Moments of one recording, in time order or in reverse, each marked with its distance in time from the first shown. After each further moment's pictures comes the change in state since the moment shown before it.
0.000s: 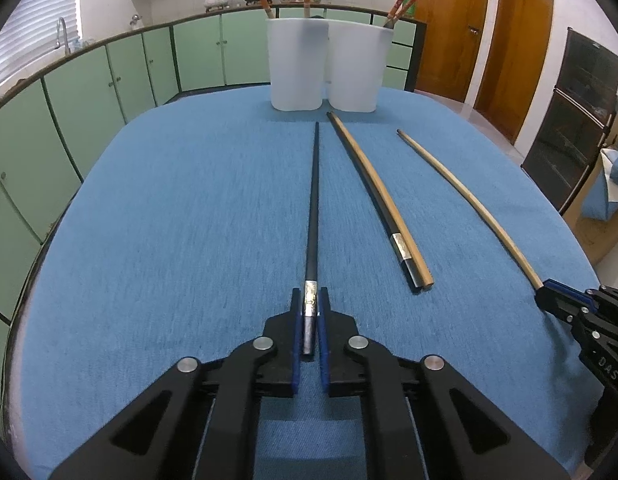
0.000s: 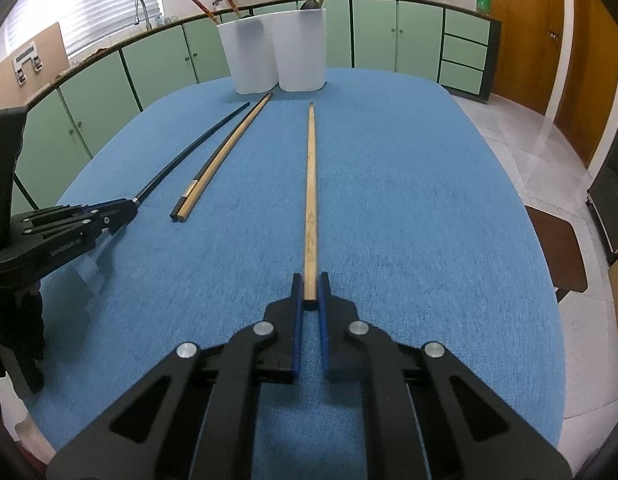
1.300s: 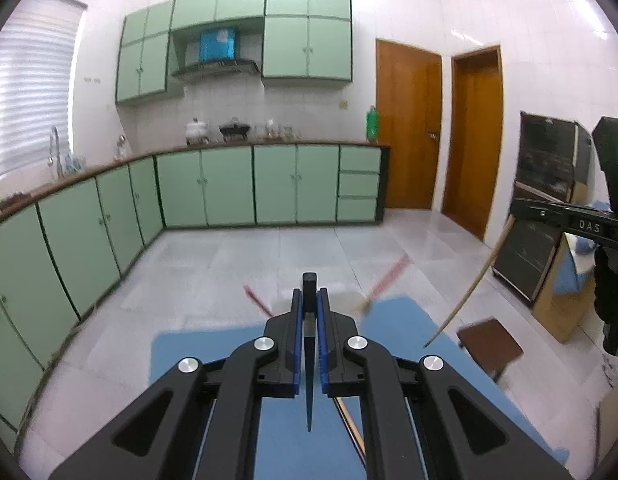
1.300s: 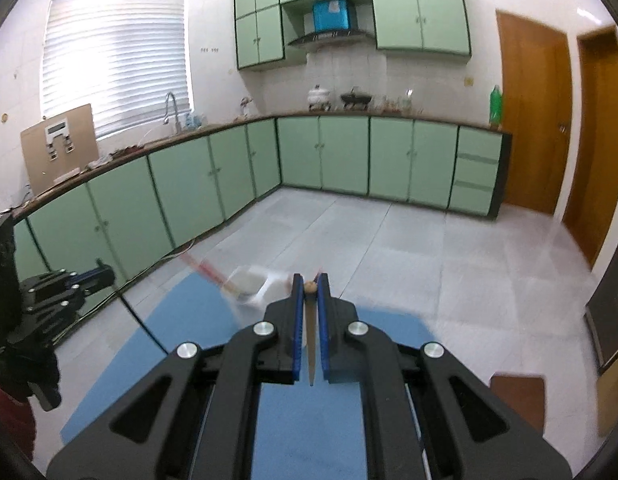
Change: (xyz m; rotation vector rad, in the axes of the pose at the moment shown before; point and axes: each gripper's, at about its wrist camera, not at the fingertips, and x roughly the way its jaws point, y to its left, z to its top) left arm -0.160 0.028 0.203 0.090 -0.477 -0.067; right arm -0.156 -0.051 0.283 -0.102 -0.397 0.025
